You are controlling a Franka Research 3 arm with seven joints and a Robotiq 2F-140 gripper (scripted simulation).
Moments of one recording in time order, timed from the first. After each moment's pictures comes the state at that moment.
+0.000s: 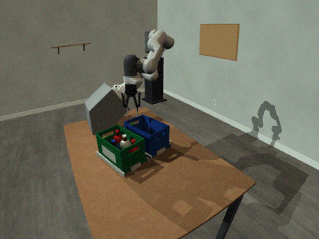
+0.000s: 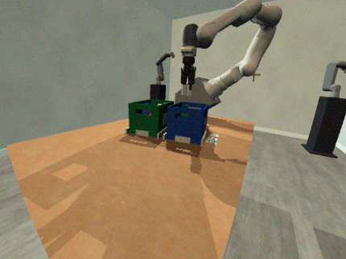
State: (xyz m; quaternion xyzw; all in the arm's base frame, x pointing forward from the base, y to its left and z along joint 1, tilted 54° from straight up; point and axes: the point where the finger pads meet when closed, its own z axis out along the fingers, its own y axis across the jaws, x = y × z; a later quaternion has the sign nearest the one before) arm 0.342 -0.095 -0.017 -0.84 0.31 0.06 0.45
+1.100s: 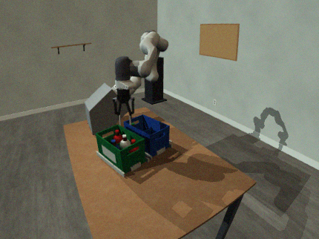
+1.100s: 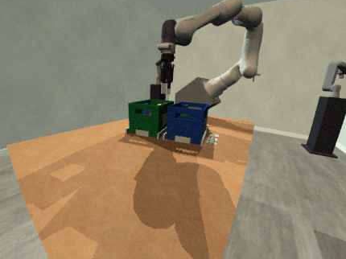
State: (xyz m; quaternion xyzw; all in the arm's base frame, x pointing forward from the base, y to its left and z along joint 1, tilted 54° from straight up) arm 0.428 -0.171 -0.087 -0.84 0.30 0.05 0.45
